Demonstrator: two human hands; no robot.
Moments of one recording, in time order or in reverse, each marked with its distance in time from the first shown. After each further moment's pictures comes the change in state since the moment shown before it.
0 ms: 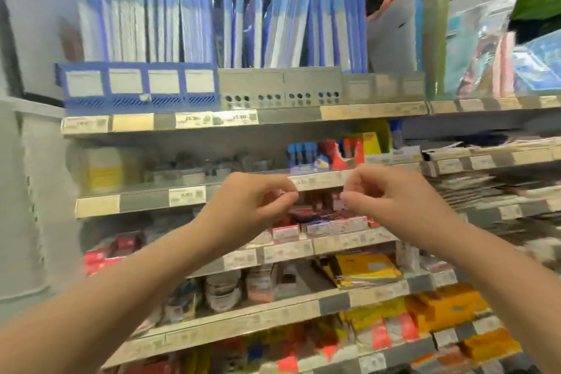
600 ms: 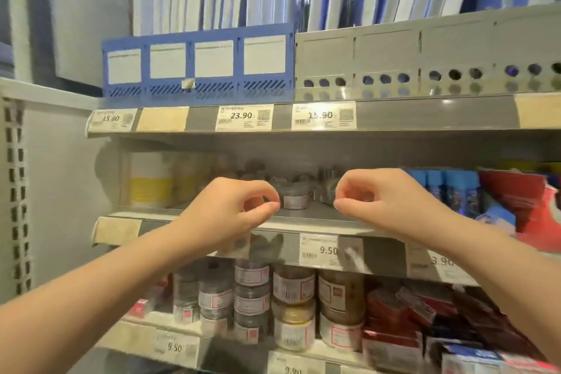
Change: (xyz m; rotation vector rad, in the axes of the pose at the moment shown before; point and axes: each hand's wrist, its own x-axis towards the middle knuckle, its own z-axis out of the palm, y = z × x) left_hand 0.079 -0.231 0.016 0.307 0.077 -0.375; right_hand 0.261 0.118 0.179 0.164 -0.271 -0.314
